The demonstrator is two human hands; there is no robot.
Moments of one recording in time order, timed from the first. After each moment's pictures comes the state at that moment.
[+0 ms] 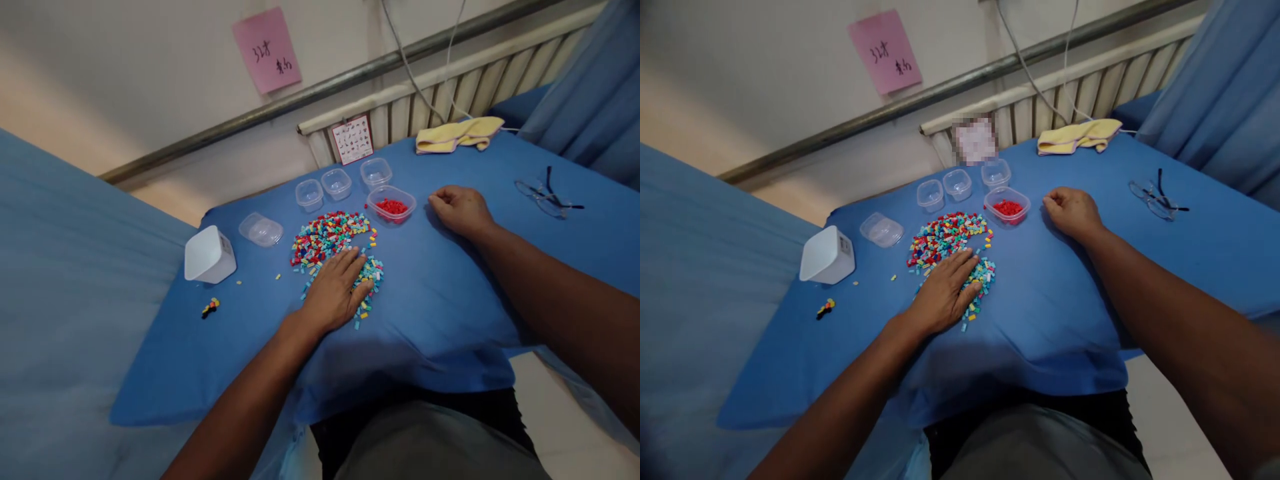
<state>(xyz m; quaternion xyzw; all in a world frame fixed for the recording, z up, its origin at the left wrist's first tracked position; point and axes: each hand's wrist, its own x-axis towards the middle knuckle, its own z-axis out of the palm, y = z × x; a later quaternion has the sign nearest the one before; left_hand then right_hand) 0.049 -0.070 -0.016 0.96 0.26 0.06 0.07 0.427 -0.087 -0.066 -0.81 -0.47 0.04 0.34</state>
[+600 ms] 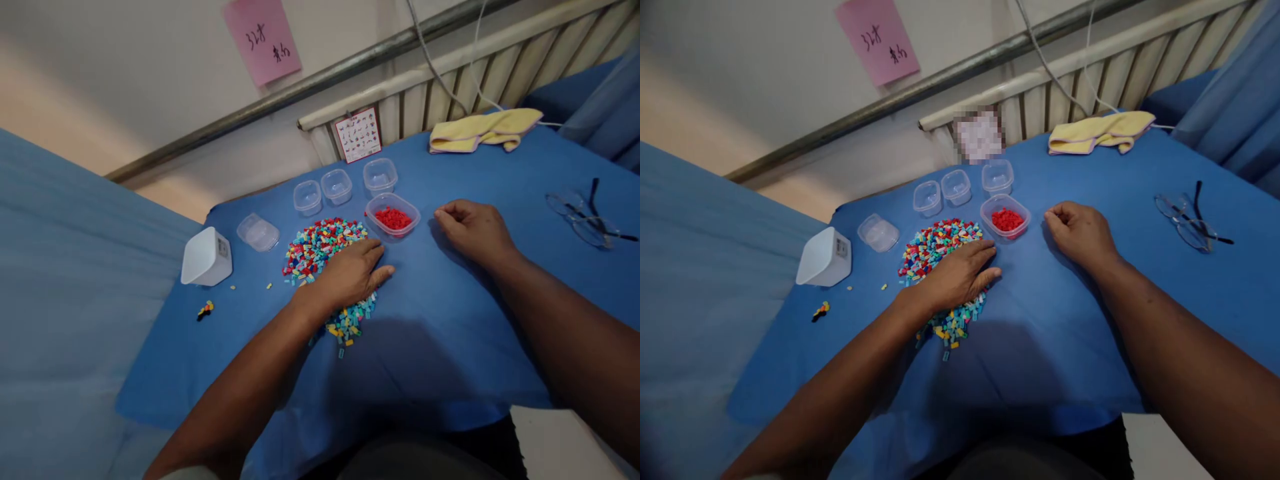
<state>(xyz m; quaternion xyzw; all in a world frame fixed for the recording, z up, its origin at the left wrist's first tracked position) 0.138 -0.028 0.012 0.97 0.21 -0.01 0.10 0.422 -0.096 -0.057 -0.76 -0.49 0.12 0.42</state>
